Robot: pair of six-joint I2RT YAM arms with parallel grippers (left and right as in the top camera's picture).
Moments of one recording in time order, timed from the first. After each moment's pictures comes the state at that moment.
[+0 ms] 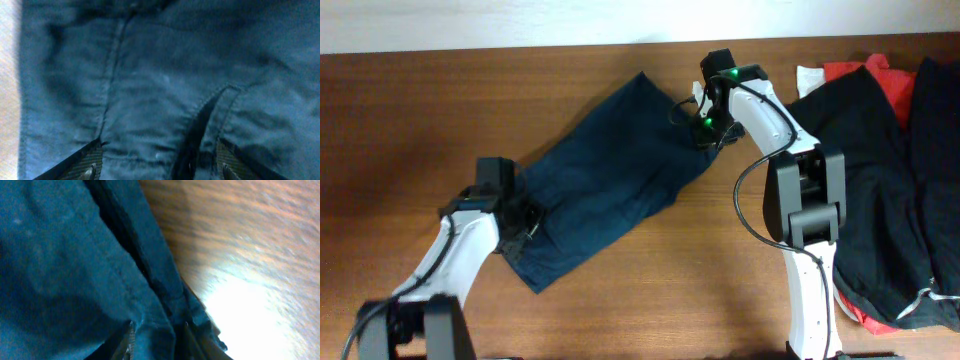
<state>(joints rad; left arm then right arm) 0.01 1.56 0.85 -0.65 0.07 -0.97 0.21 2.43 2.04 -1.09 -0.06 -0.01</state>
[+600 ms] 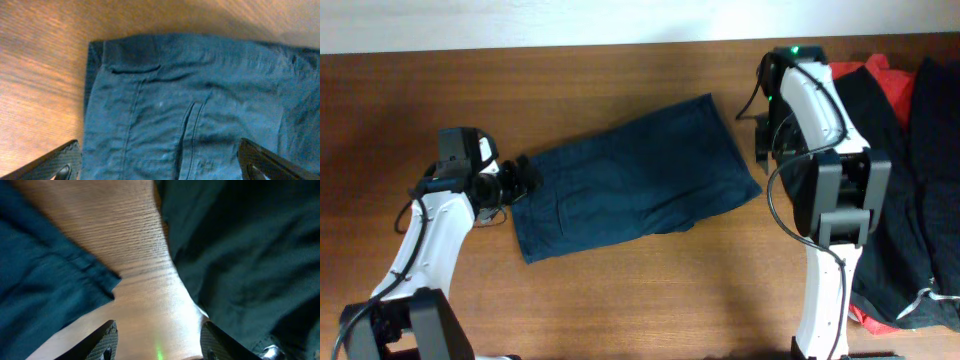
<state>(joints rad) 0.12 1.59 1.03 -0.59 0.24 -0.41 0.03 2.38 2.16 -1.67 0.15 0.21</state>
